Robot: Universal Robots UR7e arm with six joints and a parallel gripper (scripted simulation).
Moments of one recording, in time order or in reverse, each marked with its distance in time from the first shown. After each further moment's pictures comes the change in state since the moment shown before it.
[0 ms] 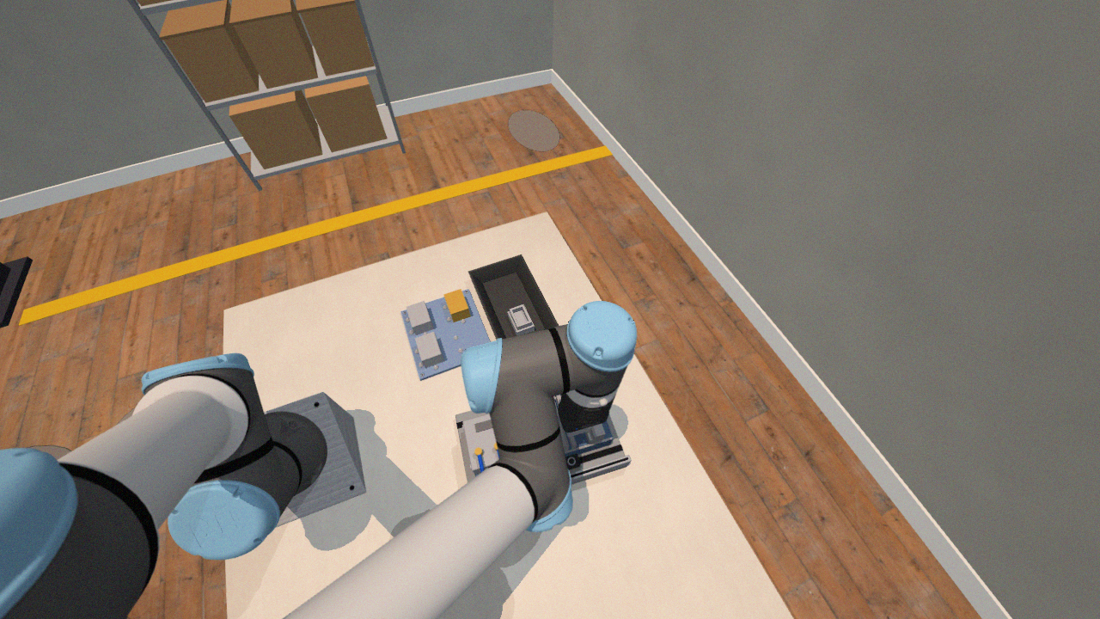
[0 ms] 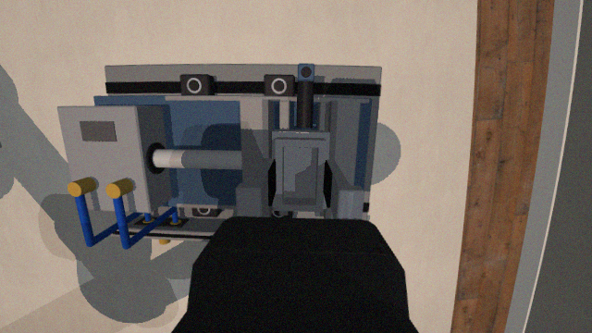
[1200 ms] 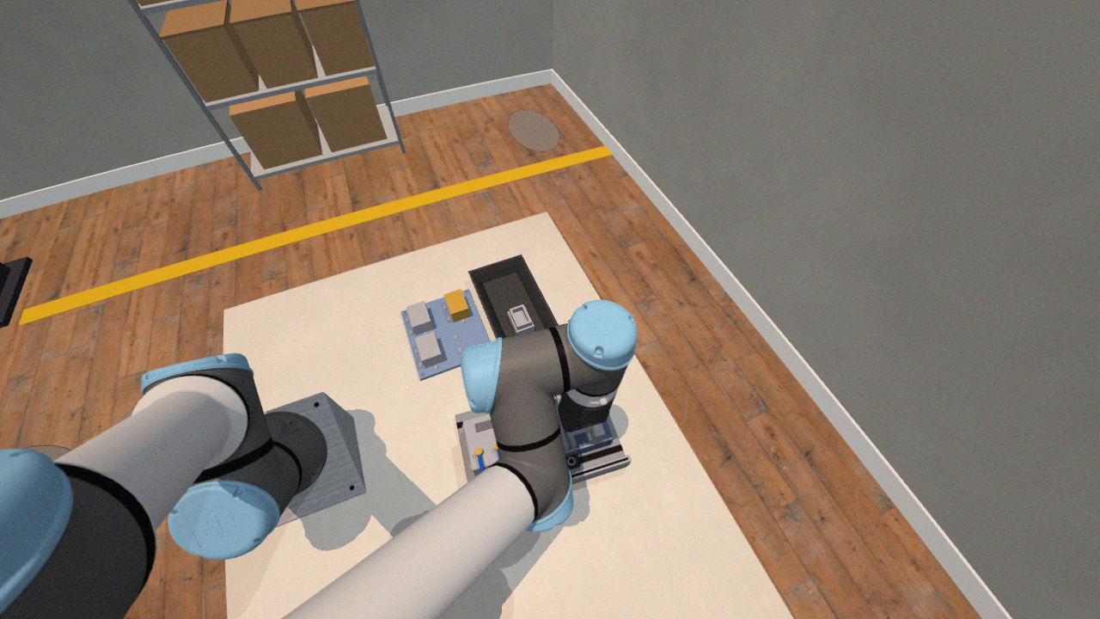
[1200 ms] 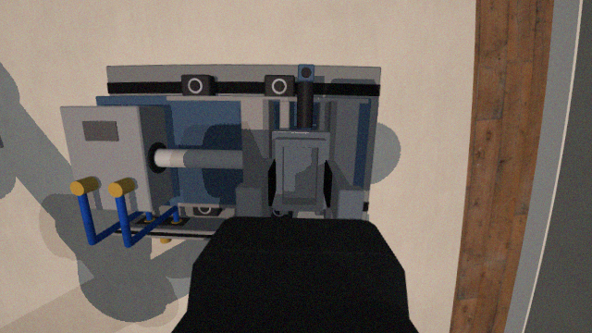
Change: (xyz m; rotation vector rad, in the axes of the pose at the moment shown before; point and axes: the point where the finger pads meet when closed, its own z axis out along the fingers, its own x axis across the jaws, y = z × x) arm 0.000 0.000 -0.002 0.000 0.000 0.000
